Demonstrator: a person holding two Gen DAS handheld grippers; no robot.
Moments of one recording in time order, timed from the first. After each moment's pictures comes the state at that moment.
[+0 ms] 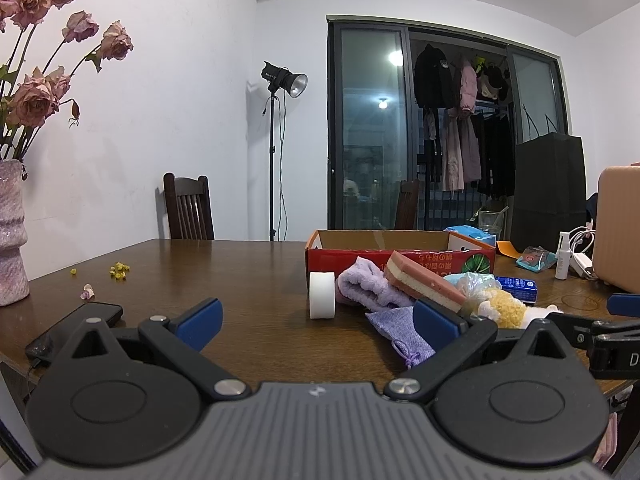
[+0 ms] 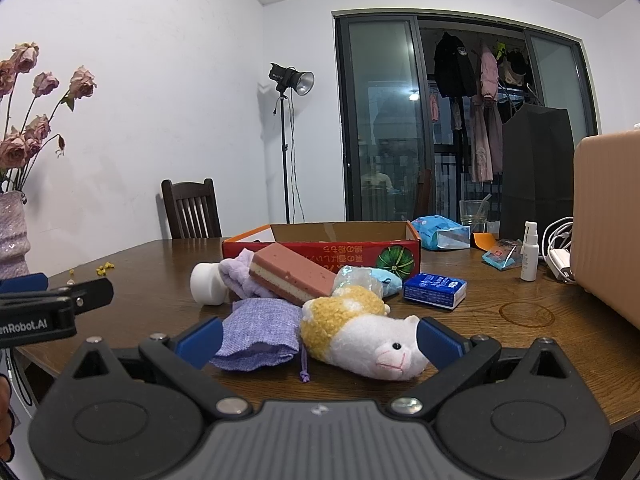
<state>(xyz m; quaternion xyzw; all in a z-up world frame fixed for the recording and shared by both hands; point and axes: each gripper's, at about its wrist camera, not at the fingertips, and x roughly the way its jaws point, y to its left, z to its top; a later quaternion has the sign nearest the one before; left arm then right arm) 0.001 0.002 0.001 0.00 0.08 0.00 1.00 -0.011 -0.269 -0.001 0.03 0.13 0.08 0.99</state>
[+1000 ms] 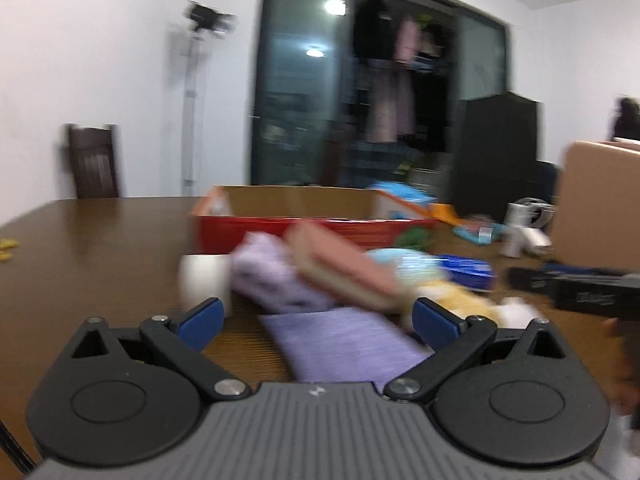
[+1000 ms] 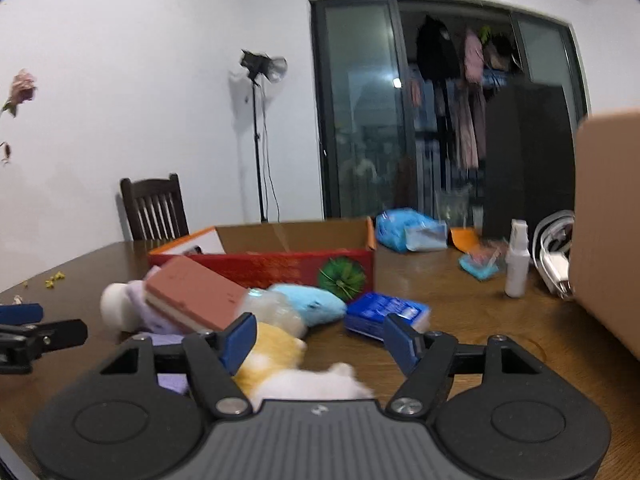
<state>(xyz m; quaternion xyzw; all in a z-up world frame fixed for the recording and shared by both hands) 0.118 -0.052 -0.003 0.00 0.17 -0.14 0.98 0.100 -0.341 -0.003 0.06 0.16 0.07 0.98</state>
